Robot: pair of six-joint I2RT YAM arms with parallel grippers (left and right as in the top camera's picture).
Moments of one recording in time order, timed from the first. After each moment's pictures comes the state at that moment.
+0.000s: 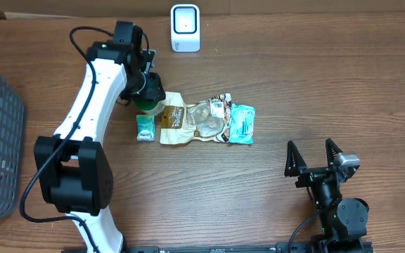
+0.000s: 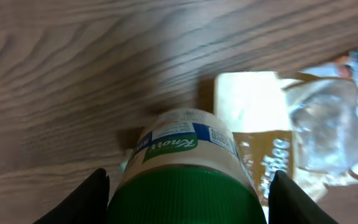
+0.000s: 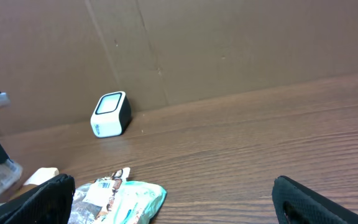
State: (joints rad) left arm -0.14 1.97 1.69 -1.08 0.08 -0.04; right arm 0.12 0.01 0.02 -0.03 -0.02 0.25
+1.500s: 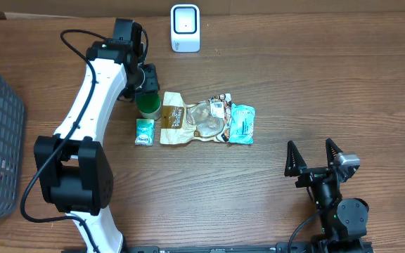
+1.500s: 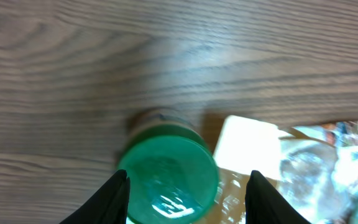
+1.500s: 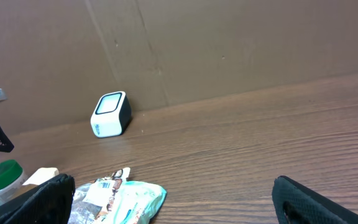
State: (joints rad) left arm -0.14 1.97 1.70 -1.02 0.07 -0.30; right arm 0.12 0.01 0.02 -0.03 -0.02 0.25
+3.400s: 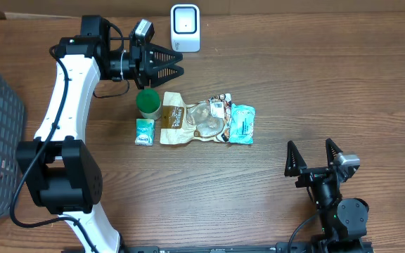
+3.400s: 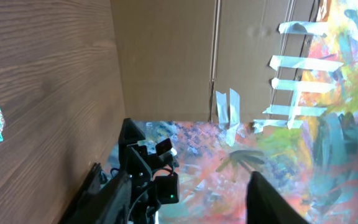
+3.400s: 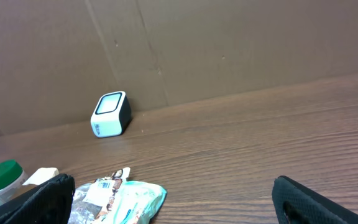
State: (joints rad) left arm 0.00 1.97 1.76 -1.12 1.56 -0.22; right arm 0.12 0.01 0.02 -0.03 -0.02 0.25
